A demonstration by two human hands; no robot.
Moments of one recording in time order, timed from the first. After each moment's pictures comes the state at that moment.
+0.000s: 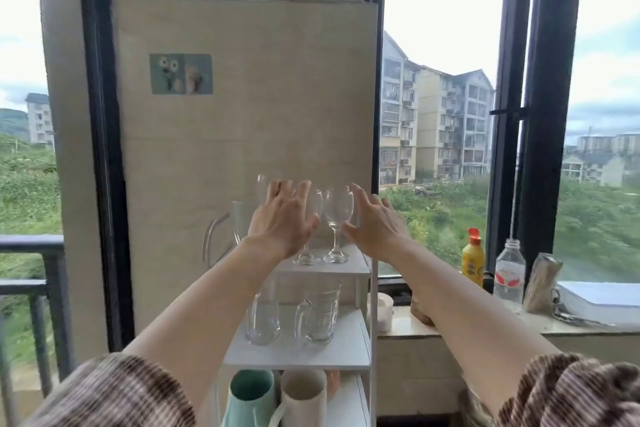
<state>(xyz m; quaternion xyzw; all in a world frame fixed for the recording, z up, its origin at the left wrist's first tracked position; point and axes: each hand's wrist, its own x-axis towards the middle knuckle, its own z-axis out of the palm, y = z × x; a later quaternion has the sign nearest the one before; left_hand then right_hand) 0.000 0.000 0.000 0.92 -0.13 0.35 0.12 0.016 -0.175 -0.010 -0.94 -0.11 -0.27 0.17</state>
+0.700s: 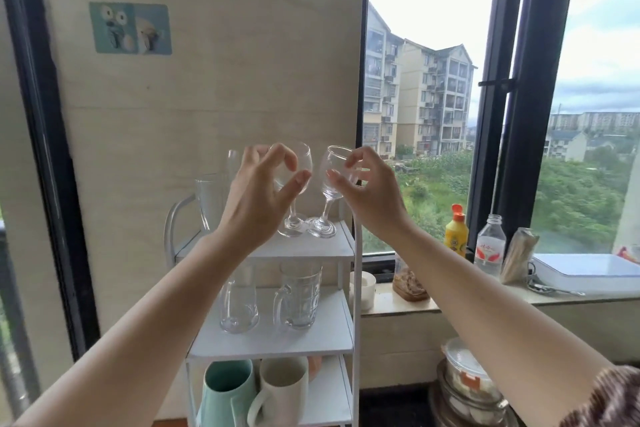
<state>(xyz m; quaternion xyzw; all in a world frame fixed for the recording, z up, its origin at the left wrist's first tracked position) 0.000 0.000 -0.003 0.79 -0.24 0.43 0.35 0.009 -0.180 -0.003 -0.78 -0.20 -0.39 0.45</state>
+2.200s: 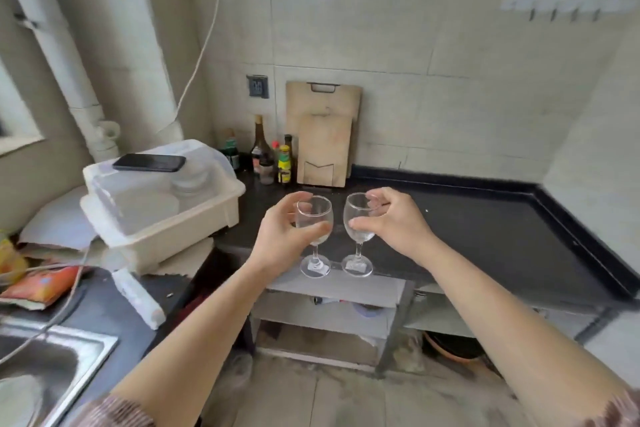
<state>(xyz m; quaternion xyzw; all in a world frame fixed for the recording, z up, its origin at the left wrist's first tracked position) -0.548 -0.898 -0.252 0.56 -0.58 -0.30 0.51 -0.748 -0.951 -0.228 -0.69 0.52 -0.36 0.34</state>
